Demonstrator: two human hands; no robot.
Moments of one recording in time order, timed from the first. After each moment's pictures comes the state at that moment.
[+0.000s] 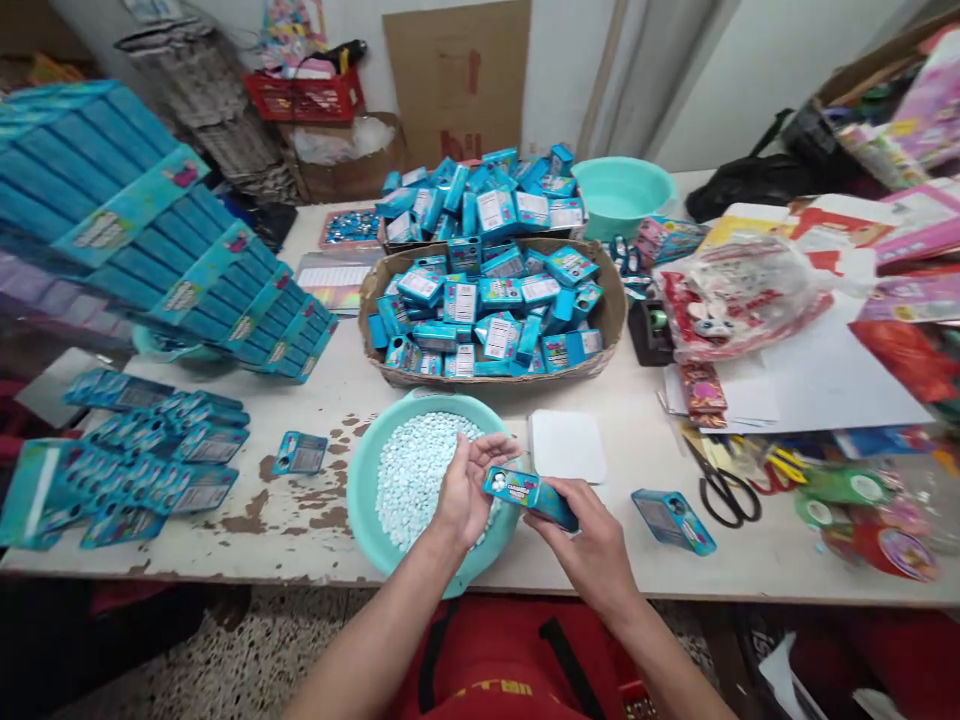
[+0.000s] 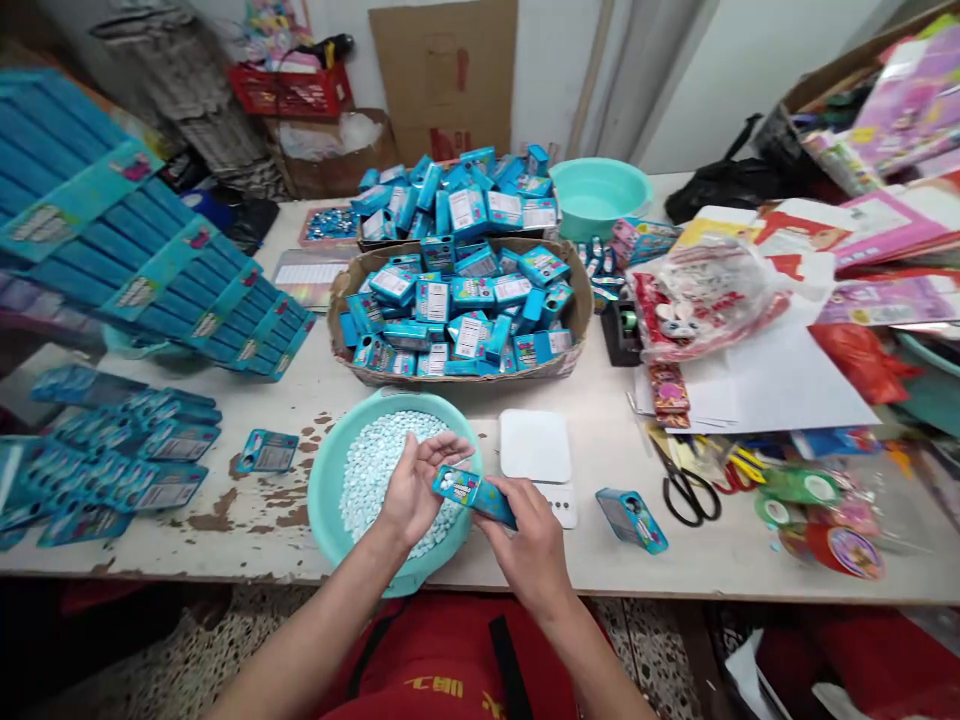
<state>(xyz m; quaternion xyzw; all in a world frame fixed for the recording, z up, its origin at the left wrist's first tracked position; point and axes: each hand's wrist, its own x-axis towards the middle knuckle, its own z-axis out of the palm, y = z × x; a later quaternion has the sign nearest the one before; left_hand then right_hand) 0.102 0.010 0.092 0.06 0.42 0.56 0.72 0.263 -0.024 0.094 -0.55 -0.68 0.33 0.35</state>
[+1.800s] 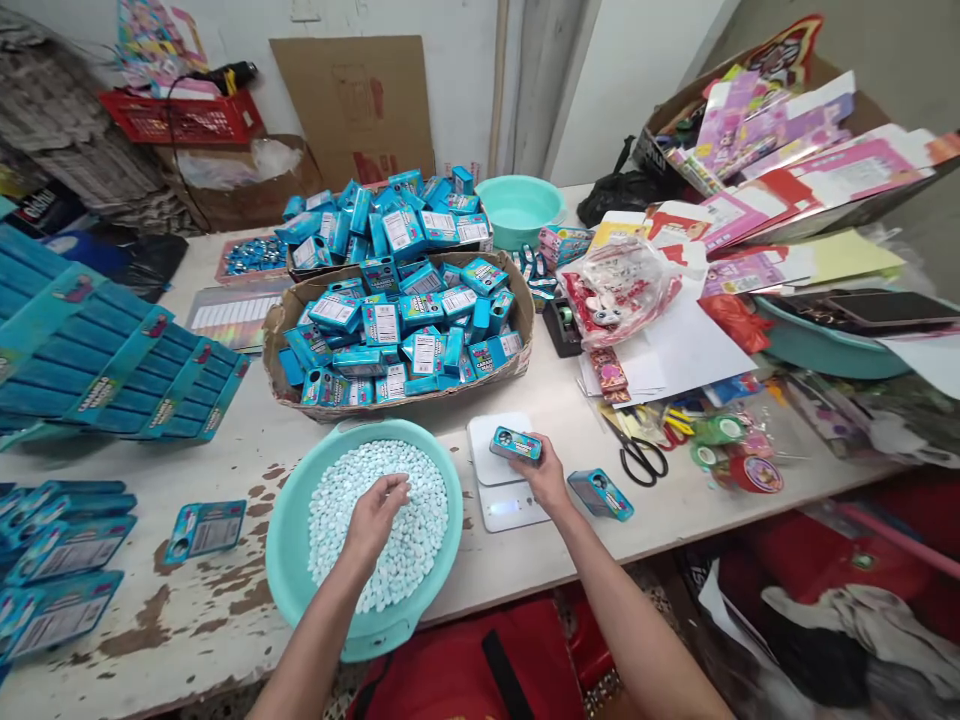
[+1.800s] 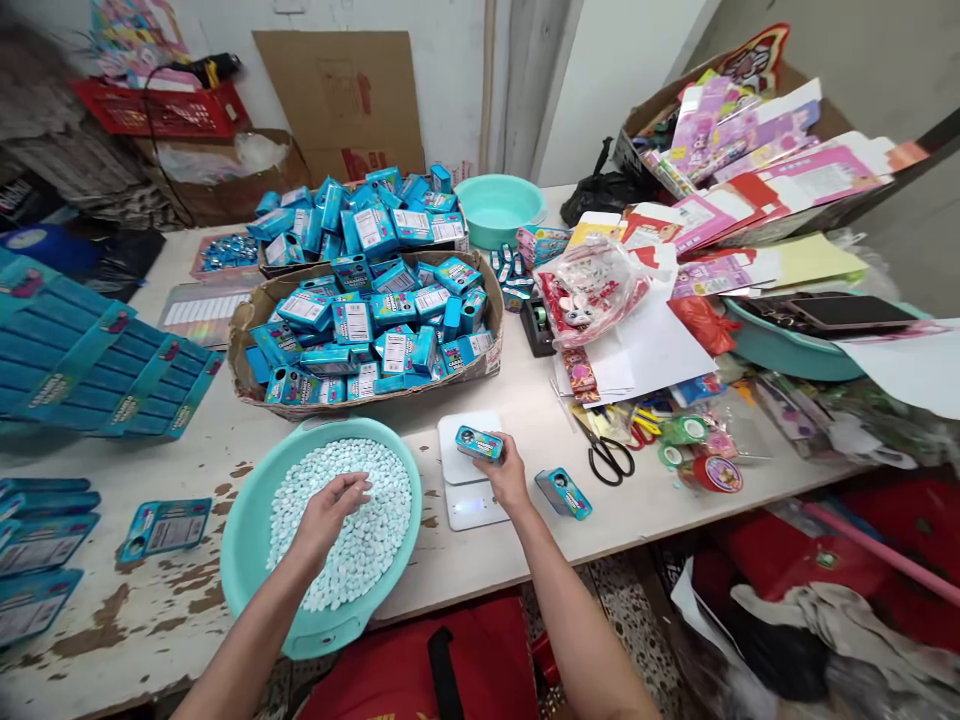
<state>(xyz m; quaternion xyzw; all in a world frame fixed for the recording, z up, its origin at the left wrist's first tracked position) 0.047 0.014 0.051 0.36 0.69 0.32 0.54 0.320 0.042 -0.028 -0.63 -0.39 0.45 0.51</state>
